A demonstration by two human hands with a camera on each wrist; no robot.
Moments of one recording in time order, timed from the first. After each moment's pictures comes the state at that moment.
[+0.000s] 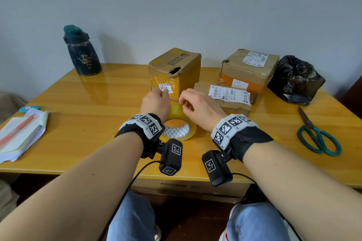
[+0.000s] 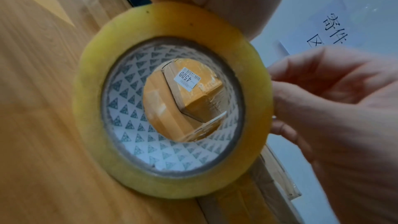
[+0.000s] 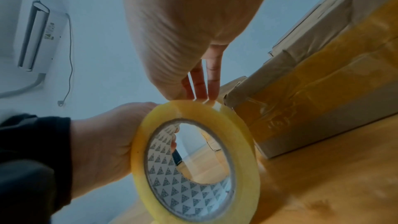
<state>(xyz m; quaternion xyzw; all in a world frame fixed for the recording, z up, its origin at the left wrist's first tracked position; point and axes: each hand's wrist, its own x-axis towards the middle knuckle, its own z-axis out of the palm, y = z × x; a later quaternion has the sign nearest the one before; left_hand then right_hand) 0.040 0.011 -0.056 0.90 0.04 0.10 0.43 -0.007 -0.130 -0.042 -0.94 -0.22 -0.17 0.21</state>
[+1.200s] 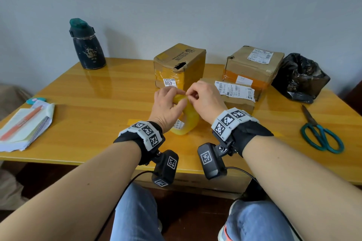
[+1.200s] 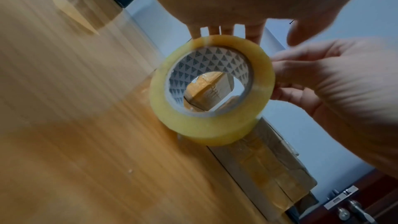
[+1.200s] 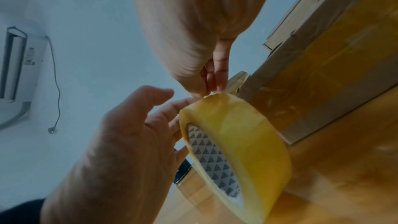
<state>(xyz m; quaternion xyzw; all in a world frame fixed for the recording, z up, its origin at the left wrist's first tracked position) 0.014 0.020 -0.080 0.86 -0.19 0.13 0.46 -0.007 -0.116 -0.036 -0.94 -0.11 -0.19 0.25</state>
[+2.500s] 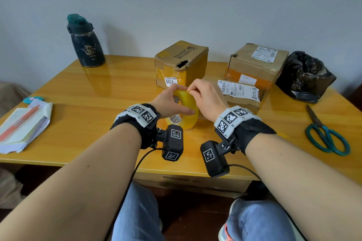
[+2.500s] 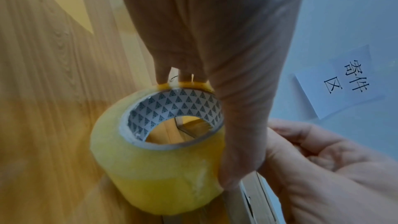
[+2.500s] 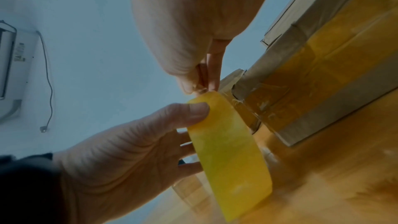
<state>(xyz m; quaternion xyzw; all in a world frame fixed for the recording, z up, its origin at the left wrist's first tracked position) 0.043 0.031 -0.054 0.88 -0.15 -0.13 0.43 0.009 -0.118 -0.043 -0.94 -0.12 -0.19 0.26</state>
